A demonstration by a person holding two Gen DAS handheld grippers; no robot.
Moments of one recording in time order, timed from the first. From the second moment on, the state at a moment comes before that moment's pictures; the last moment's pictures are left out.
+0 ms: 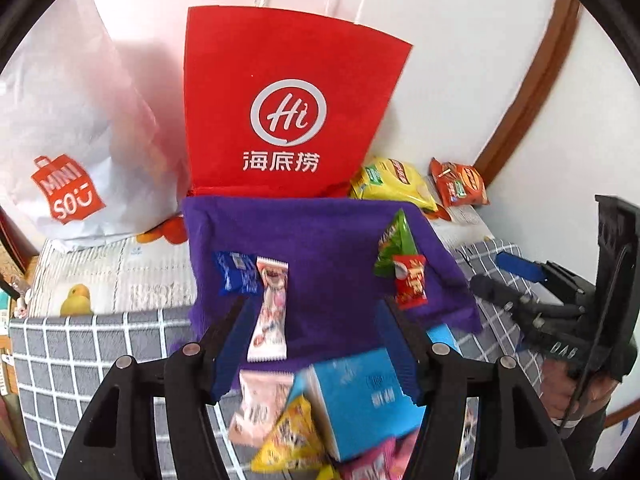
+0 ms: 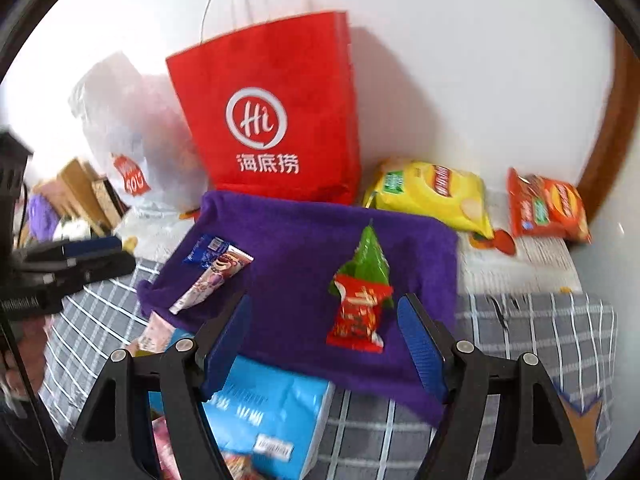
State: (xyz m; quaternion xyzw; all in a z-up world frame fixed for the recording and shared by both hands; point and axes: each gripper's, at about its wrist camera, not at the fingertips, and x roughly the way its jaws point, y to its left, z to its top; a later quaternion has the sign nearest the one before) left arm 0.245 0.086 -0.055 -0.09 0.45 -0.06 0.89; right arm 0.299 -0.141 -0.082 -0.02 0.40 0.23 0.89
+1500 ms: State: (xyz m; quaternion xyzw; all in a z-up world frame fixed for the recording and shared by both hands) left arm 0.087 0.109 -0.106 -0.15 0.48 -0.04 0.86; right arm 0.163 -0.130 -0.144 0.00 0.44 0.26 0.86
